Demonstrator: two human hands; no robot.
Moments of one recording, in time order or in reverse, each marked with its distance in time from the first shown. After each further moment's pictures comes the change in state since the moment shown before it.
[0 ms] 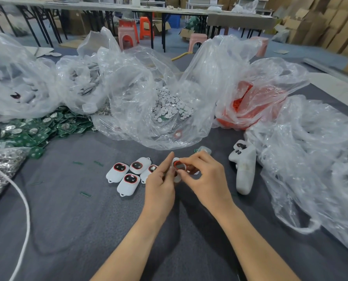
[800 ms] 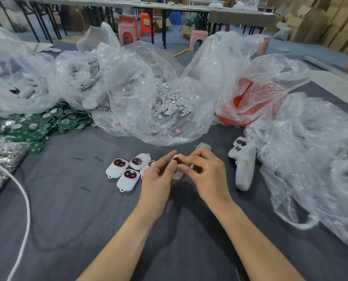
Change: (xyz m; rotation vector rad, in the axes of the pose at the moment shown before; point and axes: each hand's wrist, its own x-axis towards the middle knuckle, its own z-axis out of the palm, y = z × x) left_hand 0.000 0.003 -0.006 -0.275 -0.088 -0.096; right_hand -0.003 0.007 0.004 0.142 0.044 0.041
